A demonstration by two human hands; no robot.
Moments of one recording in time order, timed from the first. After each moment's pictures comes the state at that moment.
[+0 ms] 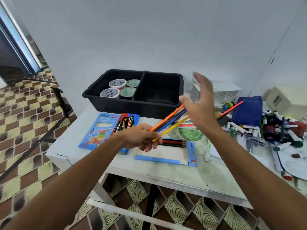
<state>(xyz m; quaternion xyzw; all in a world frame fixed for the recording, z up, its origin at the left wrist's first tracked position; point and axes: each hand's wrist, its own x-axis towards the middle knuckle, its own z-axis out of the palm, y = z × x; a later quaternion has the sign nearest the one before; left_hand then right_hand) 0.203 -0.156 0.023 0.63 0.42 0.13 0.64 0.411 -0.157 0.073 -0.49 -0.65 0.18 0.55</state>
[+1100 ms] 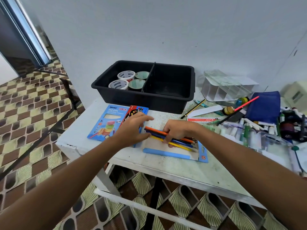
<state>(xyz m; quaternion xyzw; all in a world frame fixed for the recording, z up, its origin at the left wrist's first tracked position) 0.153 -0.157 -0.025 0.83 0.49 0.25 0.12 0.356 -0.125 0.007 -0.50 -0.77 0.38 -0.11</state>
